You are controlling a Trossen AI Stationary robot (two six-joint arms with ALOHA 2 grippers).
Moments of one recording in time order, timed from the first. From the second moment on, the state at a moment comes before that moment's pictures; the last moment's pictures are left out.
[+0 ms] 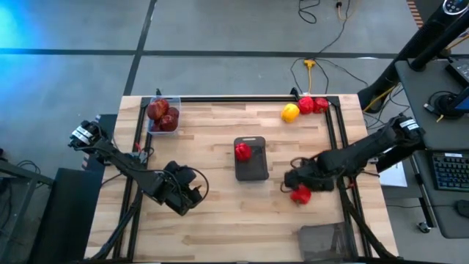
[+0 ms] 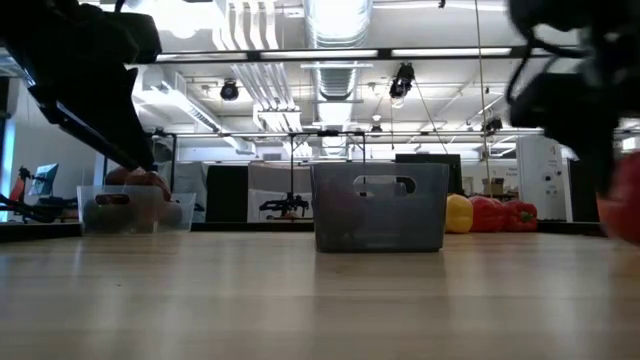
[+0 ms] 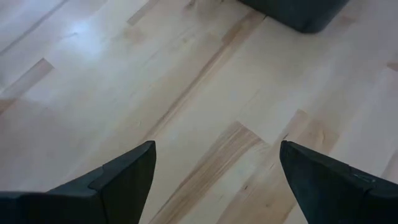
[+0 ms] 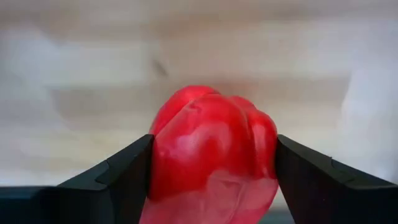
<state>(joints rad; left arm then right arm) -0.59 1.44 0.85 -0.77 -0.64 -1.22 0.30 1.30 0.74 -0.80 -0.18 1.97</state>
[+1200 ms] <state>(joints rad) -0.57 1.44 0.86 -0.66 -0.55 -1.15 -0.01 1.90 1.39 -0.80 0.61 0.68</state>
